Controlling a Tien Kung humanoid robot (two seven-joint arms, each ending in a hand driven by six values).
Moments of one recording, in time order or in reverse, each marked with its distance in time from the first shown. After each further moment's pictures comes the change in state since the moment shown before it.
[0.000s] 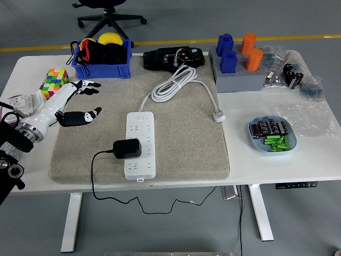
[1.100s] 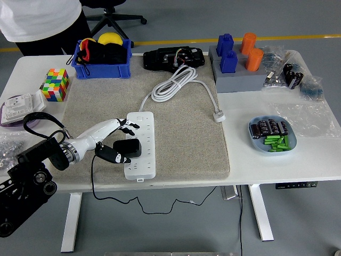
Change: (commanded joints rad) left arm -0.082 -0.044 0.247 0.107 0.064 0.012 0.018; right arm 0.005 -0.011 -0.039 -0.001 0.012 -0.003 0.005
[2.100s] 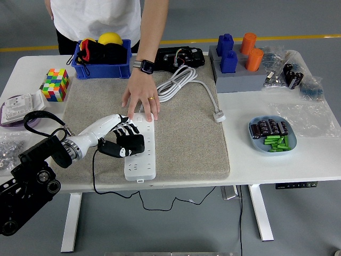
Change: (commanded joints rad) left arm -0.009 -0.020 -0.017 -0.021 0.008 0.042 0.005; right arm -0.007 0.013 0.022 0.001 -0.008 0.000 0.000
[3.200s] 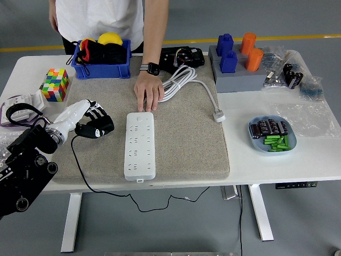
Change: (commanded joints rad) left arm -0.069 -0.090 -0.141 0.332 0.161 0.121 -0.024; right arm 0.000 0.004 0.000 -0.002 0.006 0.001 -0.002
